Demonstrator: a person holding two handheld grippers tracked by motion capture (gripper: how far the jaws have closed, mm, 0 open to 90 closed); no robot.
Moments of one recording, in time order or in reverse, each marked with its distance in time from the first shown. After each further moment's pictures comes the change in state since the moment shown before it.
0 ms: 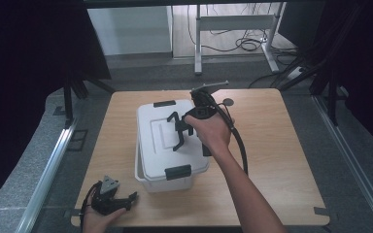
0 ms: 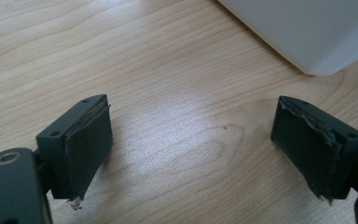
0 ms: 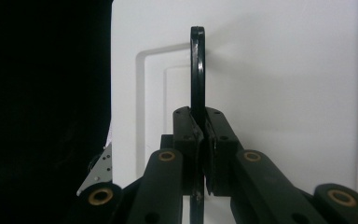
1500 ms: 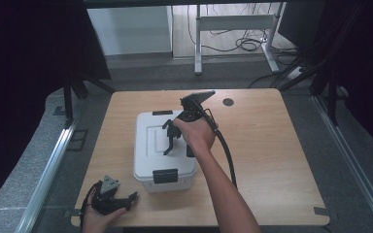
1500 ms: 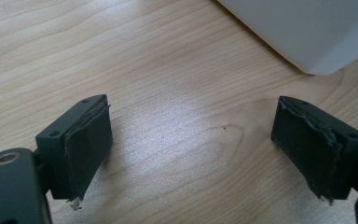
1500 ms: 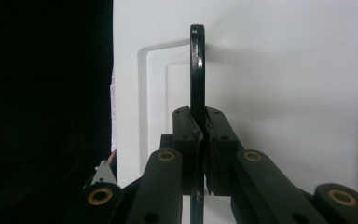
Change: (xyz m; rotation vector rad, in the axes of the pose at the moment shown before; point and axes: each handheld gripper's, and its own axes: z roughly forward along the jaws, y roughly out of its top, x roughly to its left) left arm 0.000 0.001 0.000 0.005 -0.005 0.005; right arm -0.007 0.007 0.055 0.075 -0.037 0.161
